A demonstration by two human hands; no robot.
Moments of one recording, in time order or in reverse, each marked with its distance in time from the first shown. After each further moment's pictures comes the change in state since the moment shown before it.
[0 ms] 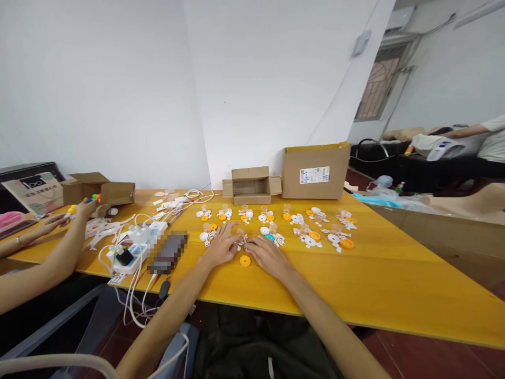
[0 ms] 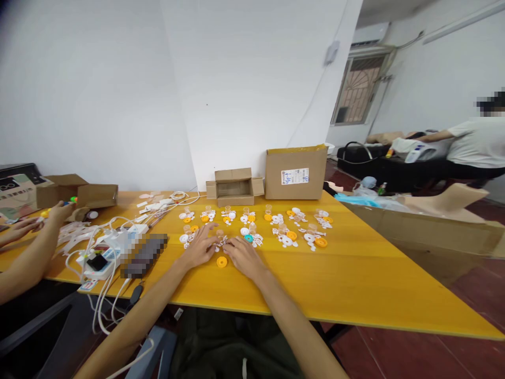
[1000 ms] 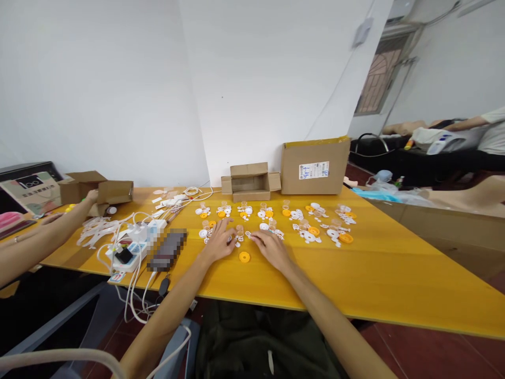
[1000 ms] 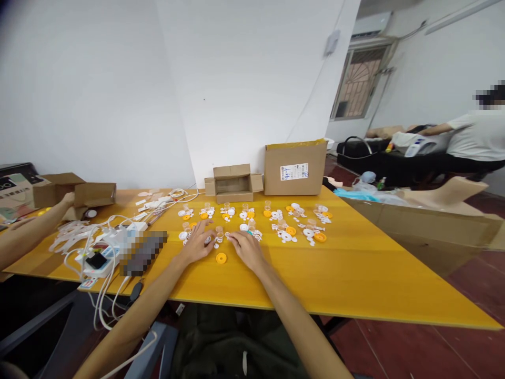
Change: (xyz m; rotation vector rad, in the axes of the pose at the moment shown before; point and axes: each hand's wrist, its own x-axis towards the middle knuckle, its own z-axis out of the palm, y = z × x) left_hand 0.000 -0.003 -0.003 -0.010 0.027 -0.100; right_hand 0.002 0.008 -0.001 0.178 0.121 0.282
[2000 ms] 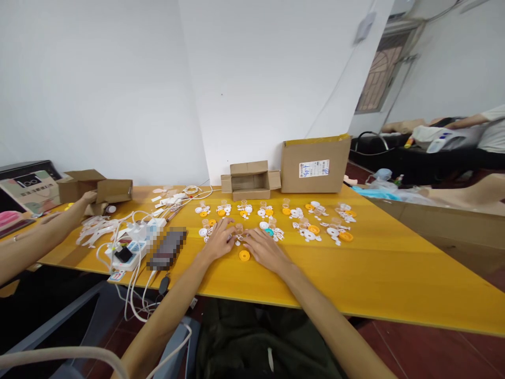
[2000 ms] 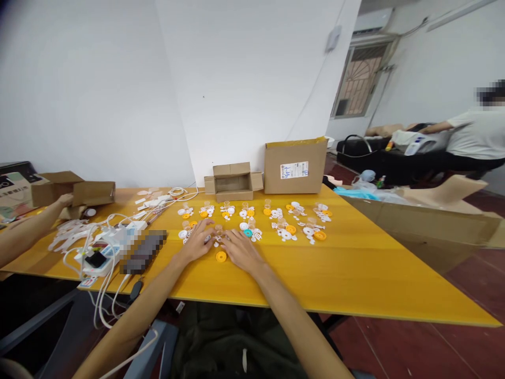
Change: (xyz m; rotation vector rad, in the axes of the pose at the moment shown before) left_hand 0.002 -0.007 0.007 -0.093 0.064 0.095; right_hand -0.003 -0.014 0.004 -0.236 -0.034 -0.356
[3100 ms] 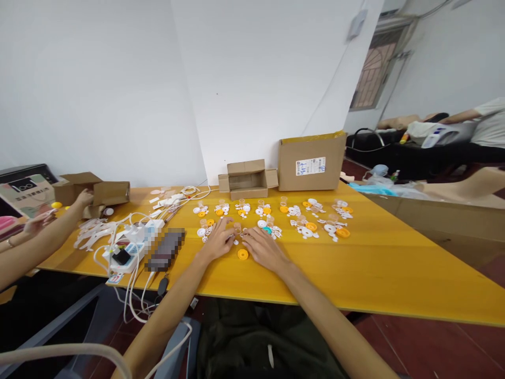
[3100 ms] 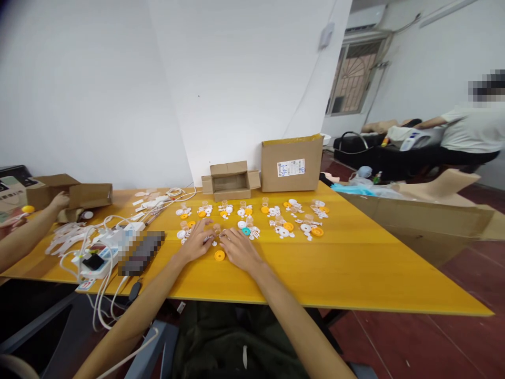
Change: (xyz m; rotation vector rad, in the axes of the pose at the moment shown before) left_hand -0.001 -0.002 -0.002 0.029 -0.005 0.069; right_hand 0.001 -0.005 -0.004 -0.006 0.053 0.008
